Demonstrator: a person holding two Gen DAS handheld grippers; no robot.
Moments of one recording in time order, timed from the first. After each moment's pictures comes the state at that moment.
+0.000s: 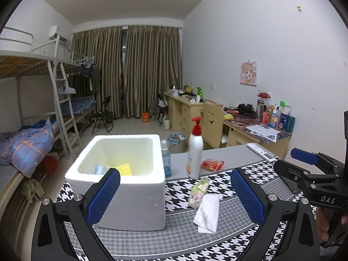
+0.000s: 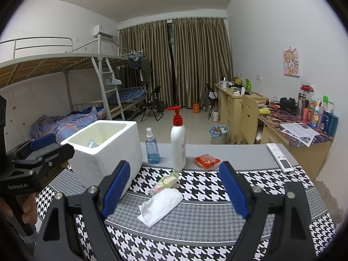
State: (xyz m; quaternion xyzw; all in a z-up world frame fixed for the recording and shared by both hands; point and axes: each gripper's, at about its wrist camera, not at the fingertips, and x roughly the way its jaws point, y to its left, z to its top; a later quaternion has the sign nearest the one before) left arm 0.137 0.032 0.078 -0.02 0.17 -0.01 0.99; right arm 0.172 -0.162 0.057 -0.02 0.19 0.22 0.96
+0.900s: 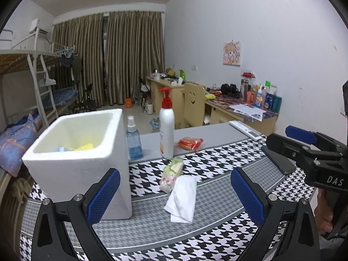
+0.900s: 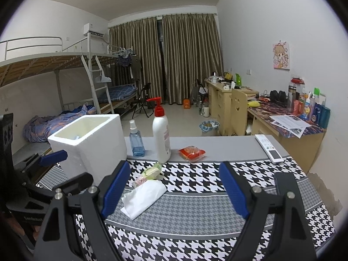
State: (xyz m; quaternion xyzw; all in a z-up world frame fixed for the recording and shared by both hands) left arm 0.163 -0.012 0.038 0.00 0.23 -0.06 0.97; right arm 0.178 -0.188 0.041 -0.02 0.20 0.19 0.96
